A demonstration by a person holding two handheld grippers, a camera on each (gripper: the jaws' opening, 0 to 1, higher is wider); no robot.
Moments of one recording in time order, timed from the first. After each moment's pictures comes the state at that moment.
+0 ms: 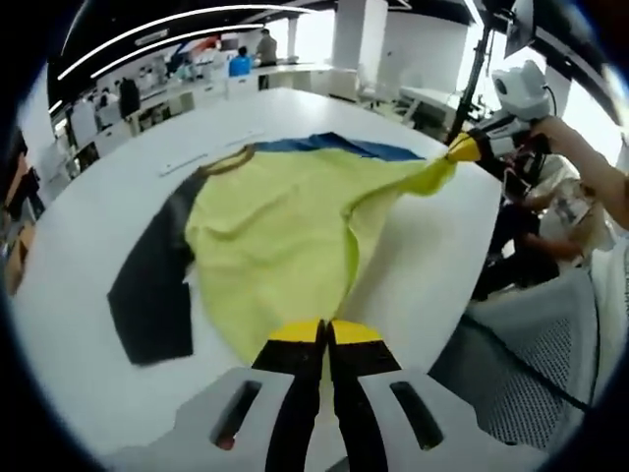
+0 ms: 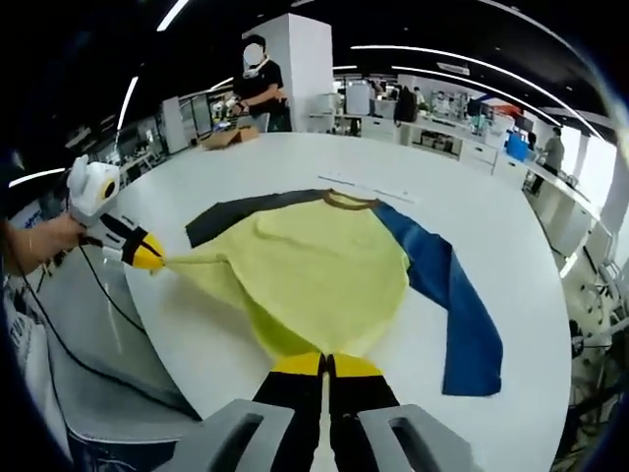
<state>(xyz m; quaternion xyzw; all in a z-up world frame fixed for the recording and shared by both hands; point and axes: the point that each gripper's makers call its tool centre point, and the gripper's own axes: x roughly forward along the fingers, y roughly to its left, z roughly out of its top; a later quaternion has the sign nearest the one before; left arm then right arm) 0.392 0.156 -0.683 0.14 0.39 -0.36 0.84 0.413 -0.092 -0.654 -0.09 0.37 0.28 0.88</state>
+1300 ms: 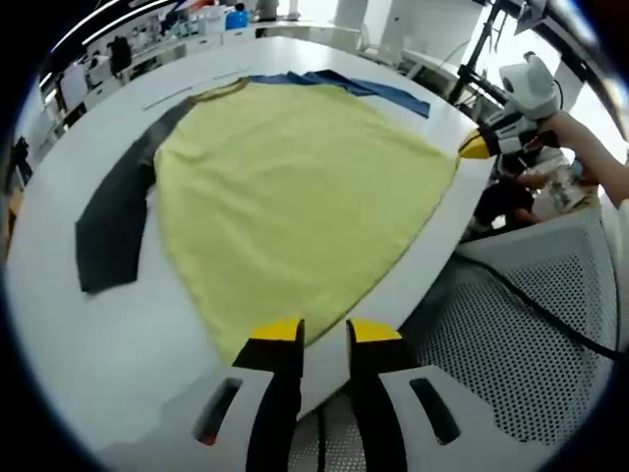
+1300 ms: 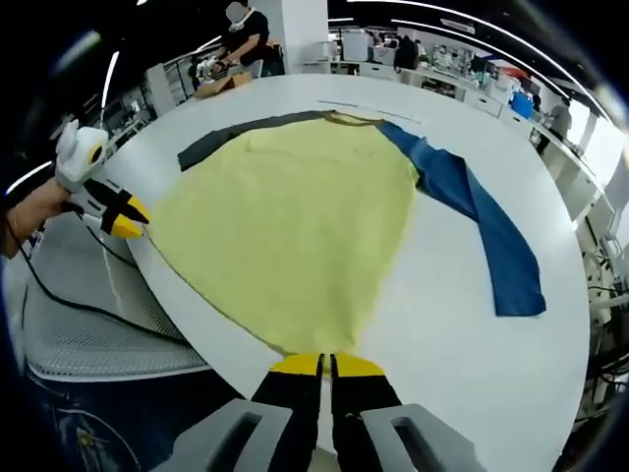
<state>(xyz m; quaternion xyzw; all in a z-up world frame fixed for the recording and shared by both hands) 0.339 0.172 -0.730 0.11 0.47 -0.35 0.81 0.349 -0.113 -0.727 -0.09 0.49 0.25 0.83</state>
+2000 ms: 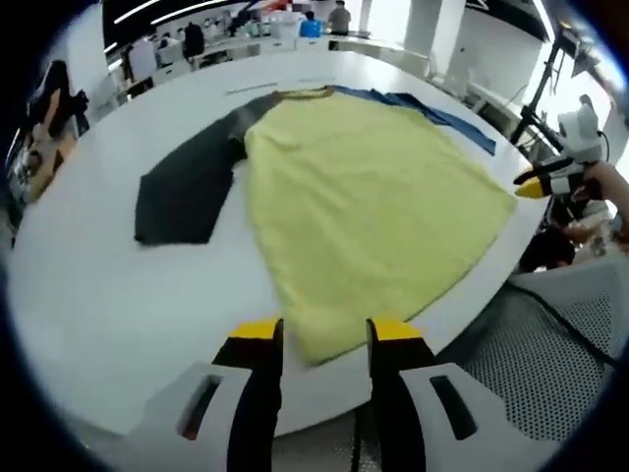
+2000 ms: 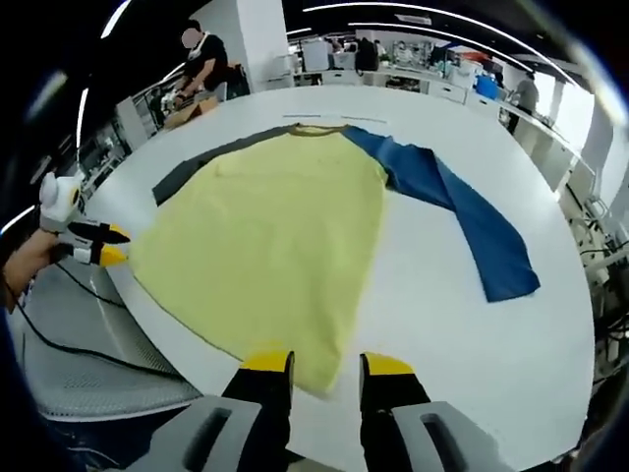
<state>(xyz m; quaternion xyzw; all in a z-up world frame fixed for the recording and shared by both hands) 0.363 0.225 -0.737 0.06 0.45 -0.21 0.87 0.371 -0.120 -0.729 -0.04 0.45 0.20 0.87</state>
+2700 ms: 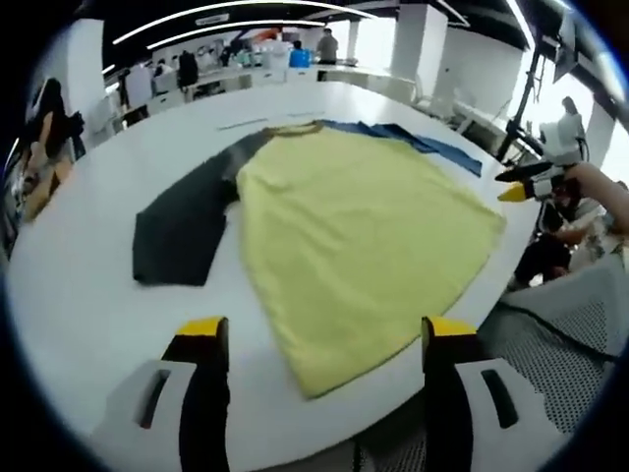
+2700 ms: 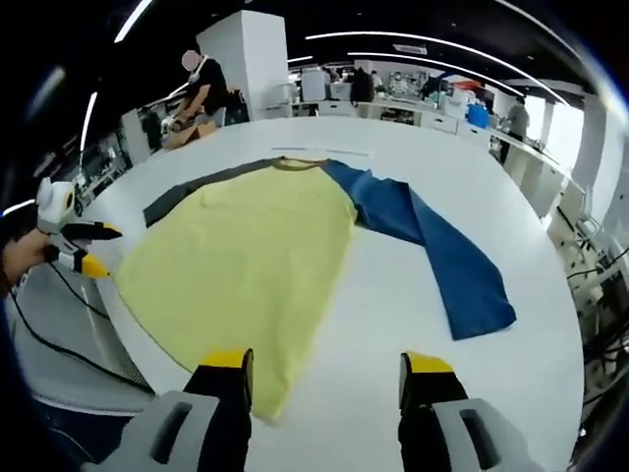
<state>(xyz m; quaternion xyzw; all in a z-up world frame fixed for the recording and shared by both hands) 0.380 0.208 -0.717 0.07 0.38 -0.25 0.89 0.403 -0.150 -0.717 -0.05 0.39 0.20 0.90</state>
